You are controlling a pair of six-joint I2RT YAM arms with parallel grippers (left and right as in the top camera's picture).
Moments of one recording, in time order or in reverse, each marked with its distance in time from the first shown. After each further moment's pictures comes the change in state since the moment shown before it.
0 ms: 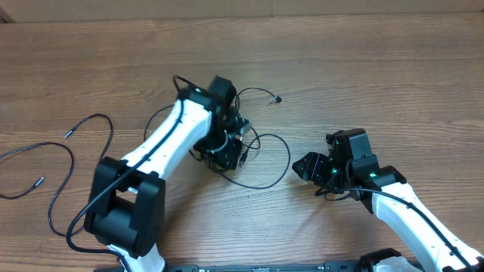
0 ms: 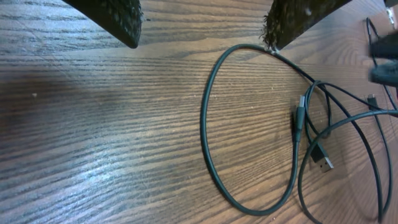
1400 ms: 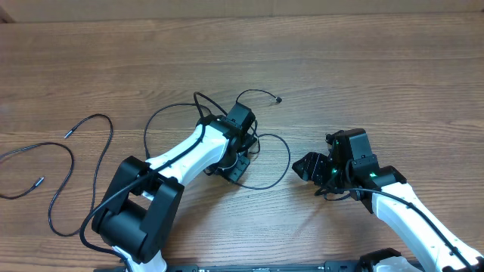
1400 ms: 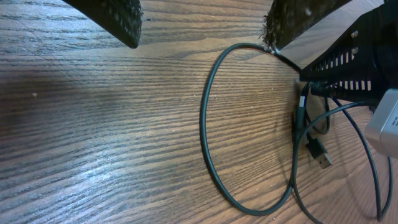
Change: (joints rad) left arm -0.115 0.000 -0.214 0.316 -0.216 -0.071; right arm 0.000 0.000 0.000 0.000 0.000 0.000
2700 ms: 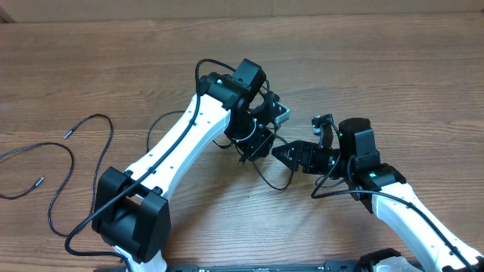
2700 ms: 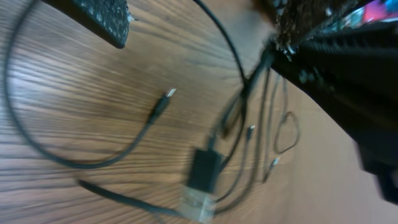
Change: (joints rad) left arm 0.000 0.002 0.466 -0.380 0.448 0.190; right arm 0.000 0.002 -0.001 0.343 -0.347 -0.095
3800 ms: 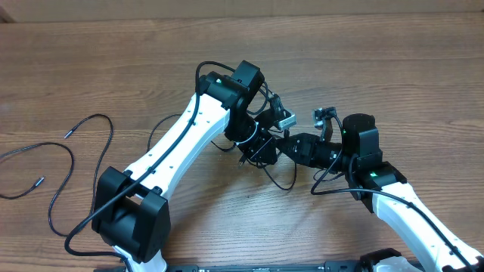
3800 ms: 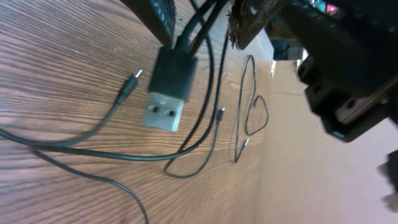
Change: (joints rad) left arm 0.000 0.000 0.000 -0.047 0.173 0.107; right arm -0.006 0.000 -0.001 0.130 -0.030 0.169
